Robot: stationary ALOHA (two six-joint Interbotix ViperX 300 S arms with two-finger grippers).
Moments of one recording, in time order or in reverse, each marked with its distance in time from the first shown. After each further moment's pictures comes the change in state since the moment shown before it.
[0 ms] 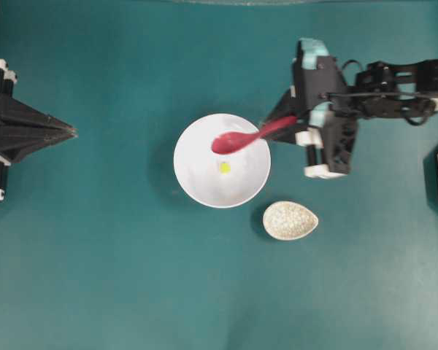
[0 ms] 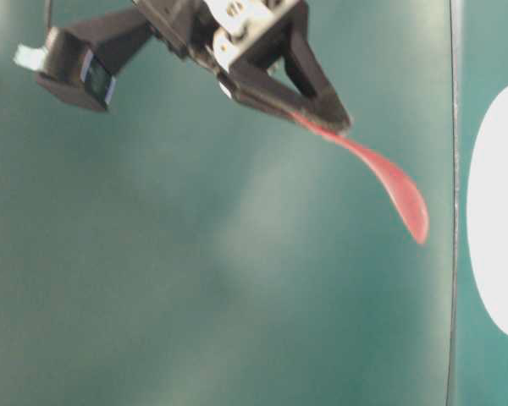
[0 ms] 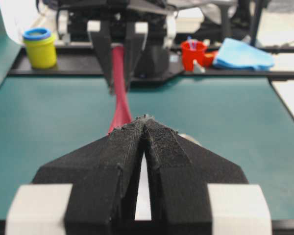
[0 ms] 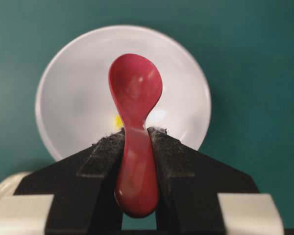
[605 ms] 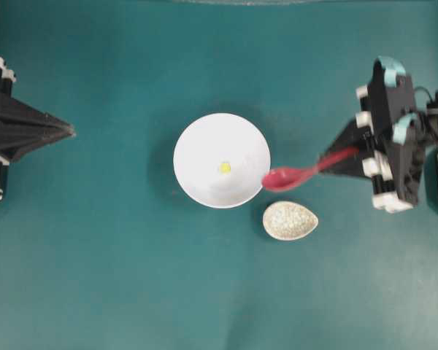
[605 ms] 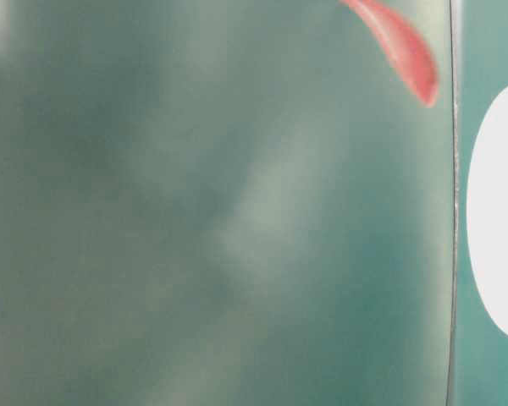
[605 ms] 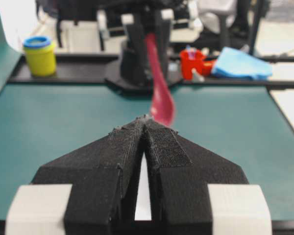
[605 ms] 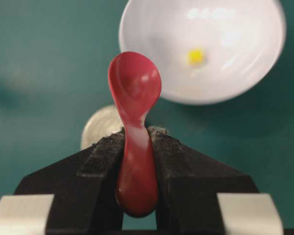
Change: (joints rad) left arm 0.000 -0.003 0.000 0.000 -0.021 -0.015; right arm 0.115 -0.268 0.239 0.034 0.032 0.218
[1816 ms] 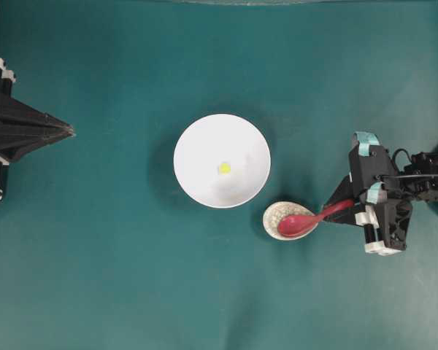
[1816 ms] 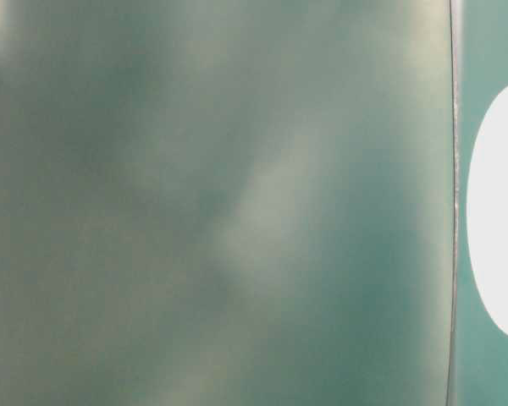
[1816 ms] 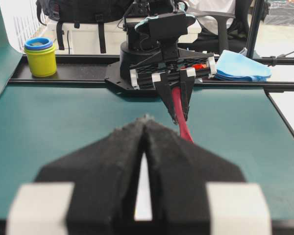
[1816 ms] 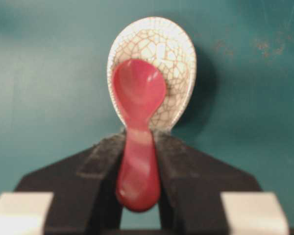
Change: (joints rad) left arm 0.000 0.000 0.000 -0.002 0.000 -0.002; right arm 0.222 0.207 0.184 0.003 -0.325 0.141
